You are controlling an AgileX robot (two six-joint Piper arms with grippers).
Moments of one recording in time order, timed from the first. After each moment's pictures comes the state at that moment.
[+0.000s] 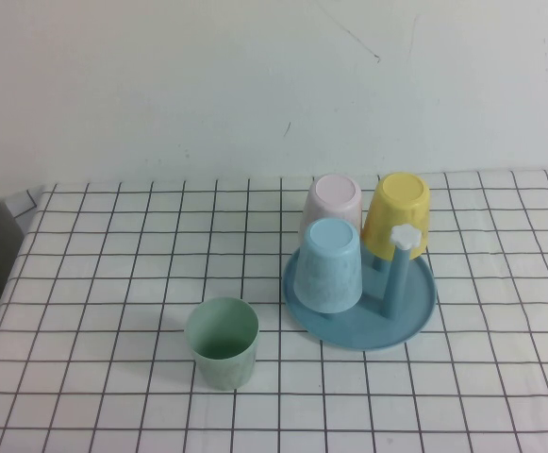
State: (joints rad) right arm 0.02 -0.01 0.02 -0.10 0.43 -0.19; left arm -0.02 -0.01 0.01 -0.10 0.38 0.09
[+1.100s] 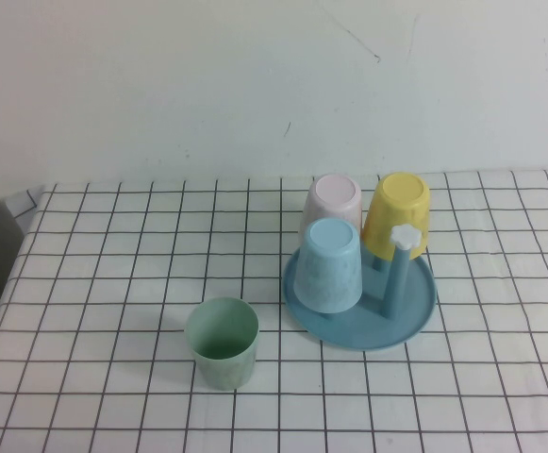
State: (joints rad) right arm 0.02 -0.01 0.03 0.78 0.32 -0.12; left arm -0.02 -0.01 0.01 -0.10 0.37 0.09
